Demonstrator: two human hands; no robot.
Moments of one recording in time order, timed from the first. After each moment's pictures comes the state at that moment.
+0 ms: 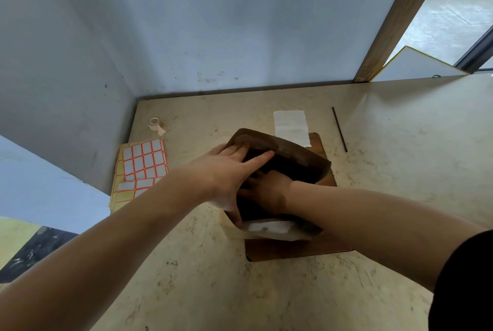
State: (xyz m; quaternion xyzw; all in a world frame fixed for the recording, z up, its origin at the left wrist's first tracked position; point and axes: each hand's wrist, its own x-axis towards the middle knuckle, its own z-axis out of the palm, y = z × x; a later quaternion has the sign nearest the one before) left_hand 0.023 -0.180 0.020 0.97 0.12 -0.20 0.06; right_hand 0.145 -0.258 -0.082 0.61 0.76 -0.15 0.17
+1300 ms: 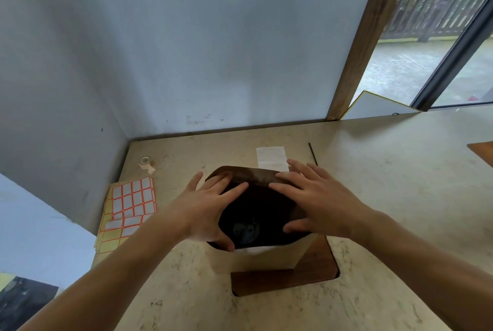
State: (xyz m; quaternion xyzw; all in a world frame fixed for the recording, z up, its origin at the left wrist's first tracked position) left_hand 0.005 -0.188 0.018 0.98 0.13 -0.13 0.03; right_hand 0.207 -0.375 0.036 0.71 0.71 0.02 0.02
